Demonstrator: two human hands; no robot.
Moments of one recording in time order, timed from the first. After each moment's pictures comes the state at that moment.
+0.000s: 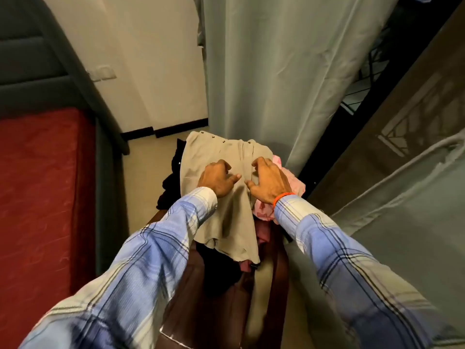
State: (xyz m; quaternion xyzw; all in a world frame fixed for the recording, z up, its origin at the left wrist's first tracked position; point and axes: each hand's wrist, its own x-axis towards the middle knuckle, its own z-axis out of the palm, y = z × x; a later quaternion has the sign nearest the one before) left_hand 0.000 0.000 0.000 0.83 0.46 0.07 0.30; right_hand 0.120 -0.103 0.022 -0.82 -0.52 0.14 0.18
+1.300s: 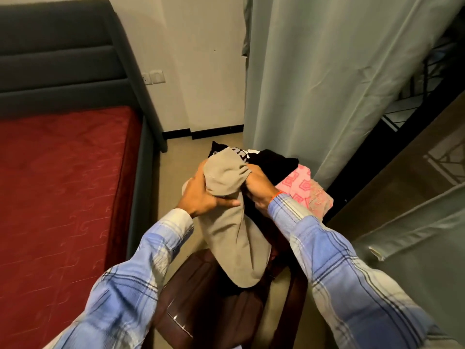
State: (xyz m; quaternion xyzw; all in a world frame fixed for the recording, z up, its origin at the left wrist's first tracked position) left_hand -0.118 -0.029 0.047 0.73 0.46 0.24 0.44; right_hand 0.036 -0.063 0.040 -0.54 -0.36 0.52 0.56
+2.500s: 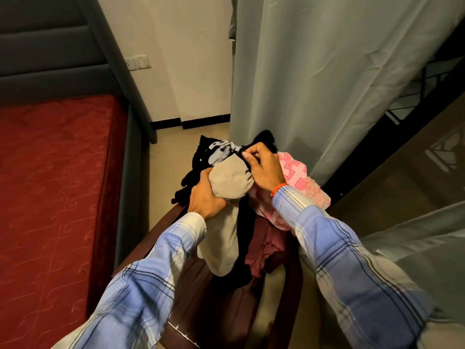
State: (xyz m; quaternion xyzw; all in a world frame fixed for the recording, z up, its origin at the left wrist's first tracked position) left_hand -0.072 -0.014 -0.002 0.71 0.55 0.16 0.42; right_hand 0.105 -0.030 0.016 -0.71 -0.49 0.21 0.46
